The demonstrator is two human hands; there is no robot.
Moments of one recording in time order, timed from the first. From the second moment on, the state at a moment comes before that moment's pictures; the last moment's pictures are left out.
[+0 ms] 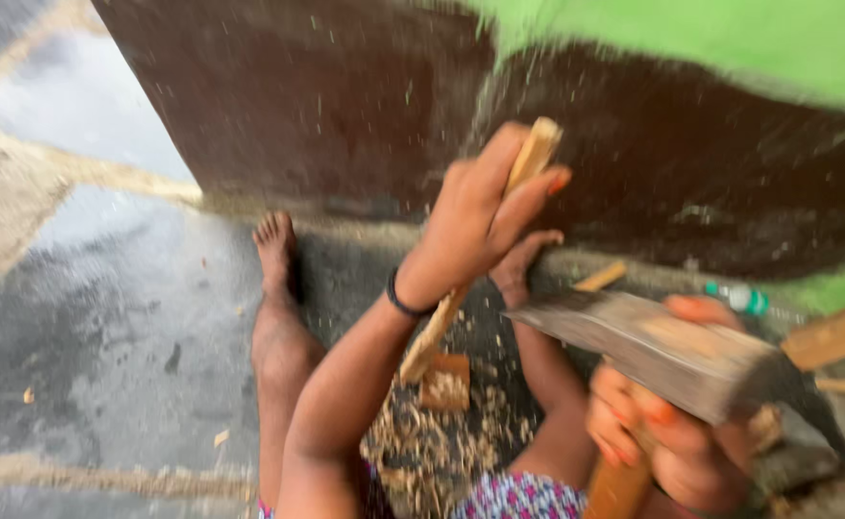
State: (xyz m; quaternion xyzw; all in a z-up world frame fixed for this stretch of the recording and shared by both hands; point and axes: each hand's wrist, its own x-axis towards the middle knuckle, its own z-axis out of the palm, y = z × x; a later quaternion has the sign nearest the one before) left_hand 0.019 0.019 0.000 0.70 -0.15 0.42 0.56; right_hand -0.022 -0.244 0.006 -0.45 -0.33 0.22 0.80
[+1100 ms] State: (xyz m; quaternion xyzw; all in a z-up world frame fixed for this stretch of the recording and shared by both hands) left_hand 0.018 0.021 0.001 0.72 -0.20 0.45 0.49; right_hand -0.009 -0.195 -0.037 -0.60 -0.25 0.26 0.71
